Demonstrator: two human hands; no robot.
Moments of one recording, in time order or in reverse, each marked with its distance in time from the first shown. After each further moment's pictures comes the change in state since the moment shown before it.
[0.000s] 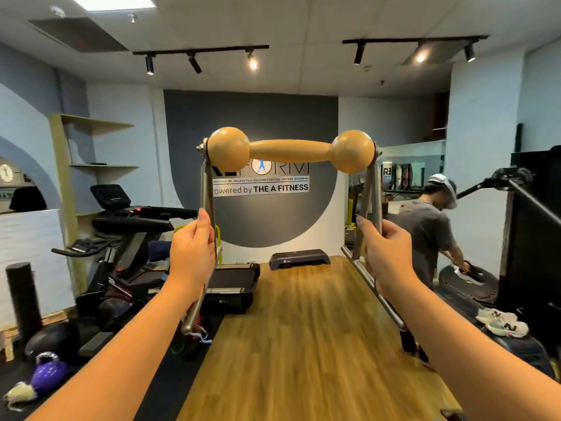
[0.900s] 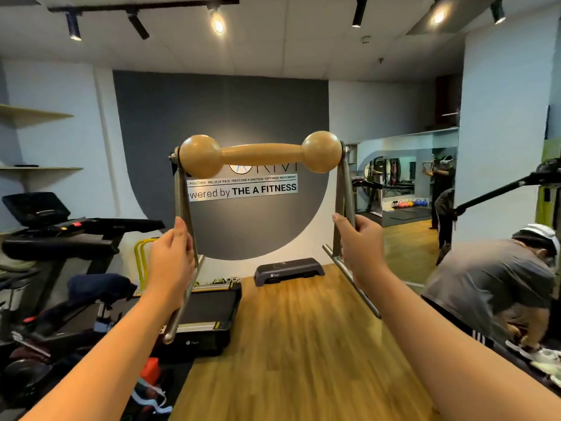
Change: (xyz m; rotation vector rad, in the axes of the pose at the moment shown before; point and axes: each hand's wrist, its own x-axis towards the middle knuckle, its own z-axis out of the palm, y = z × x) left_hand 0.449 -0.372 0.200 0.018 0.041 -0.065; right_hand 0.480 0.339 0.184 -0.061 -0.019 0.010
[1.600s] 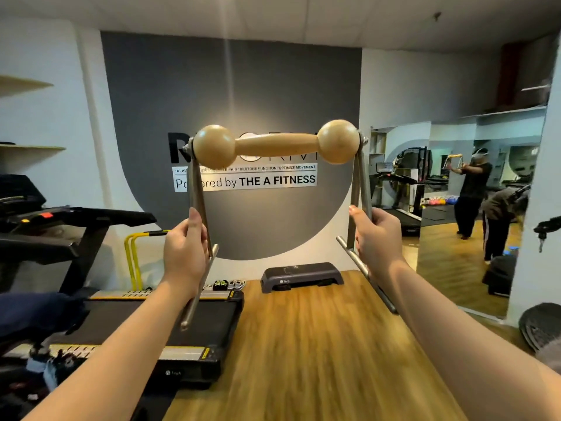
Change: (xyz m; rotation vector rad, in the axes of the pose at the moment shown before) left_hand 0.378 -0.310 0.210 0.059 0.077 0.018; right_hand 0.421 0.296 0.140 0.068 -0.102 0.023
